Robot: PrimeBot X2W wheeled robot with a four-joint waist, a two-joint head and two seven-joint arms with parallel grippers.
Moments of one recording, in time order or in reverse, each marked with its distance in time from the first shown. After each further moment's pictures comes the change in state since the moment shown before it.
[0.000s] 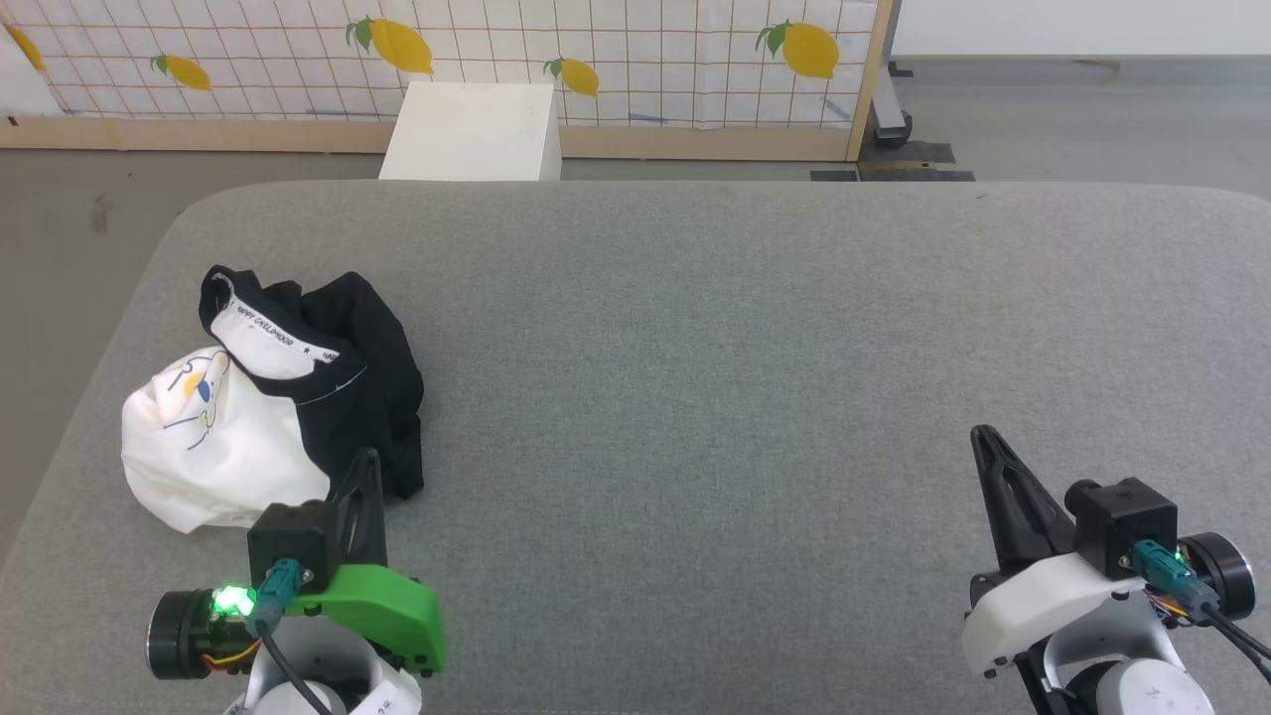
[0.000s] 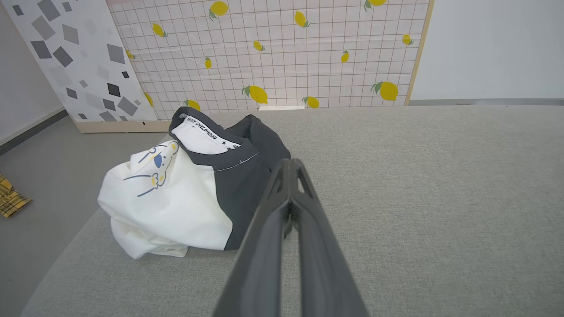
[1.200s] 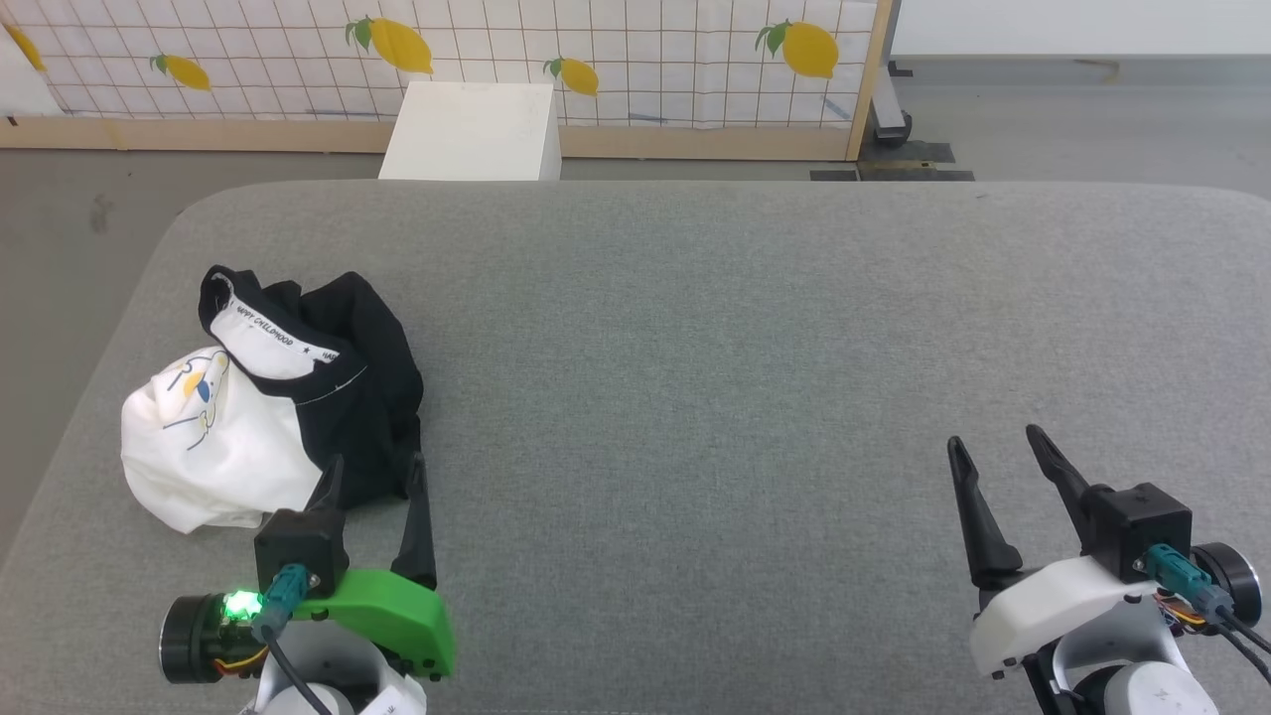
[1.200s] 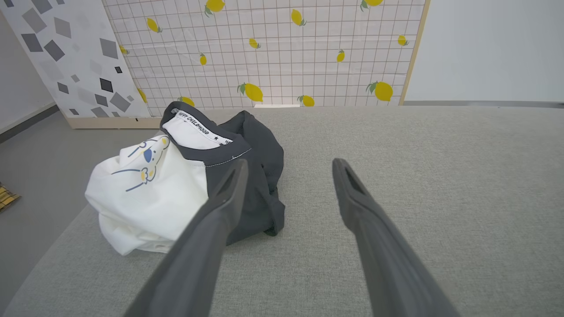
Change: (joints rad) left arm 0.000 0.000 -0.016 0.021 -0.024 0.005 -0.019; right arm 0.000 0.000 -0.020 0.027 0.025 0.000 -0.020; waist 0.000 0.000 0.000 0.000
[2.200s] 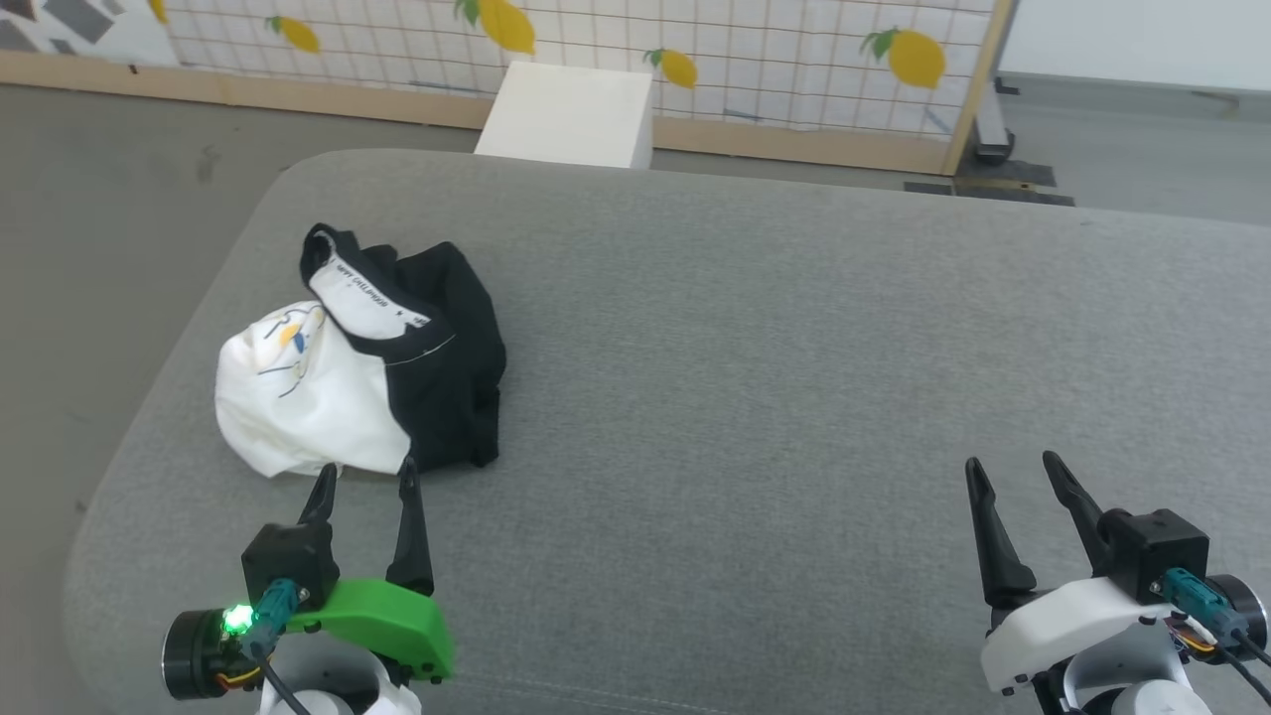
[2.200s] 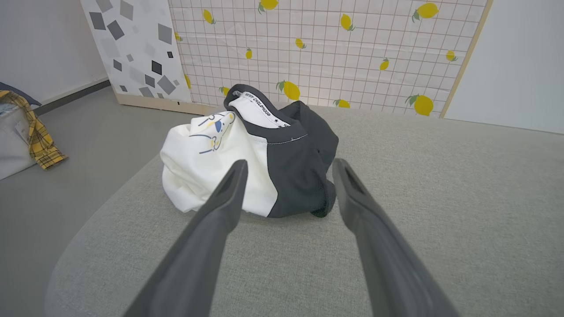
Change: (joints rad) left arm 0.002 0.000 -0.007 0.035 -0.058 0.035 -0.062; right arm 0.013 0.000 -0.033 0.073 0.036 0.000 -0.062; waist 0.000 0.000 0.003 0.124
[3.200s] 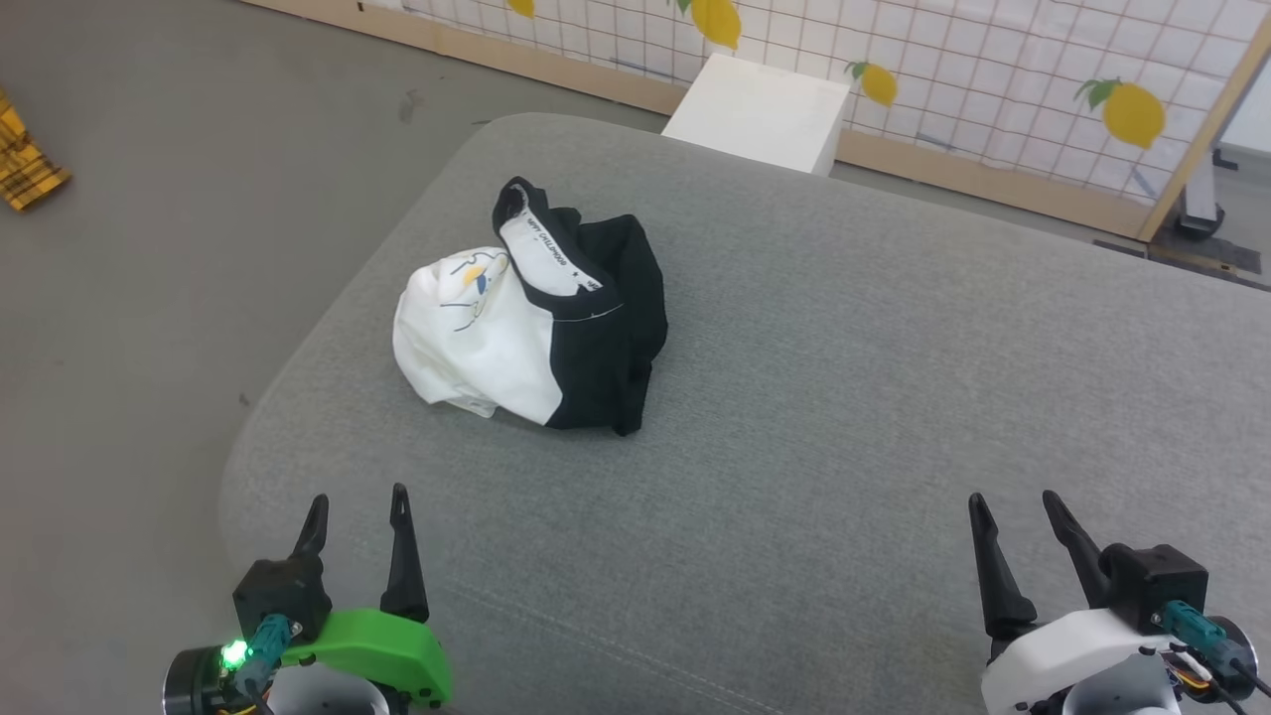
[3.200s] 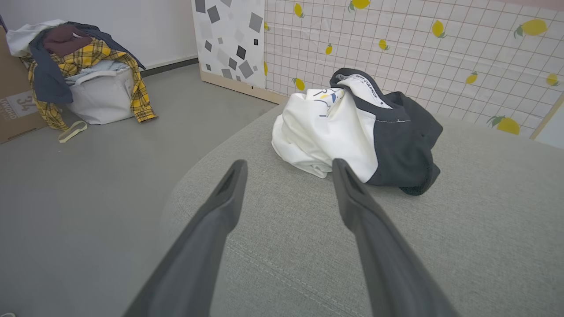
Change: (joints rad) left arm 0.035 0.000 -0.003 0.034 -0.046 0.026 -0.062; right arm 0.017 0.000 -0.011 0.097 0.044 0.000 -0.062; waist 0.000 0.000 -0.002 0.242
